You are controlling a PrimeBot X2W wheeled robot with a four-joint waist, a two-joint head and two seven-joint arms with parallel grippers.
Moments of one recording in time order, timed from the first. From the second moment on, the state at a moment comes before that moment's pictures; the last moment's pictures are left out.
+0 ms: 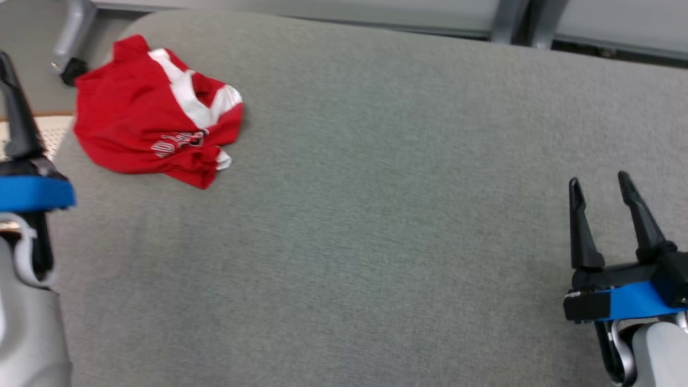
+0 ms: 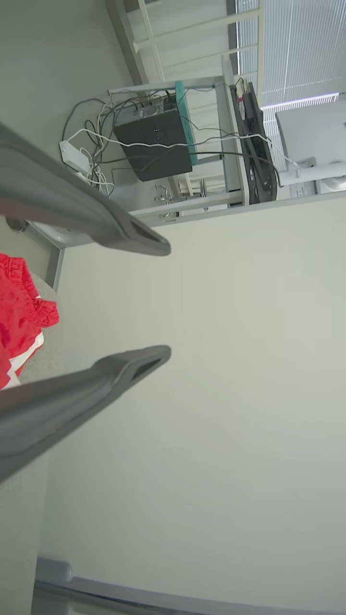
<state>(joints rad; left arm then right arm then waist) -0.61 0.17 0.22 0.32 -0.12 -0.10 -0.26 -0.18 -0.17 -0.06 0.11 0.03 0.13 -0.26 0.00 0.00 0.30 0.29</state>
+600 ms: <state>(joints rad) -0.95 0.33 0.19 0.87 -0.13 -0.13 -0.23 -0.22 -0.19 -0.11 -0.05 0.00 0.13 -0.23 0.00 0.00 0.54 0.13</state>
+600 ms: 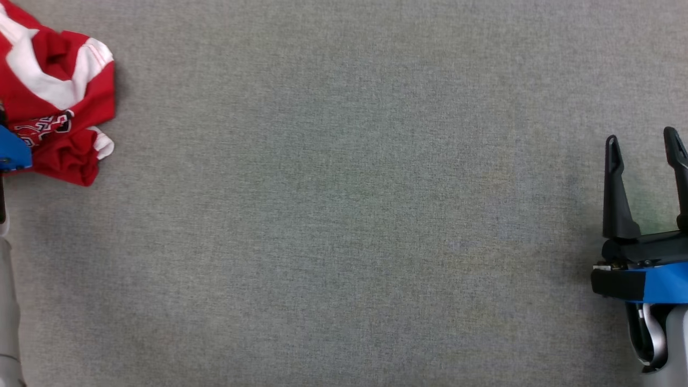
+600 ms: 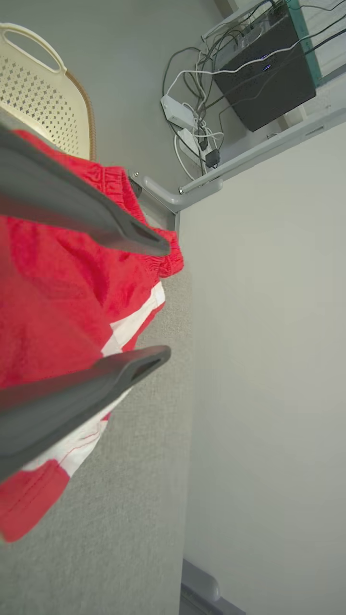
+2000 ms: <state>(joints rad) -1.09 0.43 -0.29 0.93 -0.43 -0.13 -0.12 -0.22 -0.12 -0.10 0.04 0.01 0.13 -0.26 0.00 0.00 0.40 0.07</state>
